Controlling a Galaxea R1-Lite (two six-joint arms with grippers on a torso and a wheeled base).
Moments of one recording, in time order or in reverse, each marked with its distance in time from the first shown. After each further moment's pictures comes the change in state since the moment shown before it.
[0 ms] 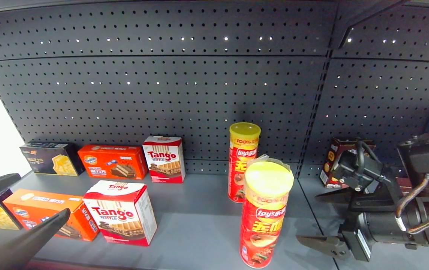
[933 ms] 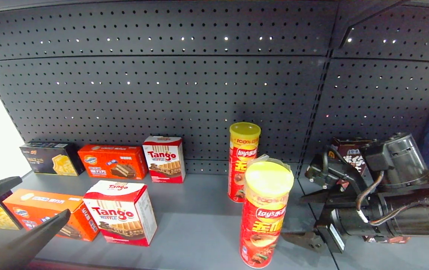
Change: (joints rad) left arm 0.002 -0.002 0.010 -0.001 0.000 -0.031; right arm 0.013 0.125 -0.045 -0.032 -0.001 -0.001
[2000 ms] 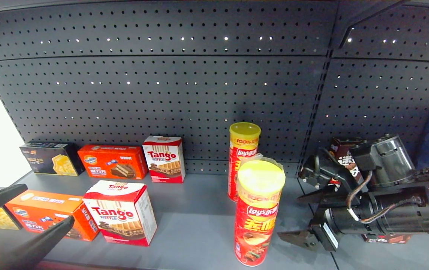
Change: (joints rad) left arm -0.002 -0.002 0.026 0.000 -0.003 -0.026; right arm -0.006 0.035 -0.016 0.000 0.000 0.000
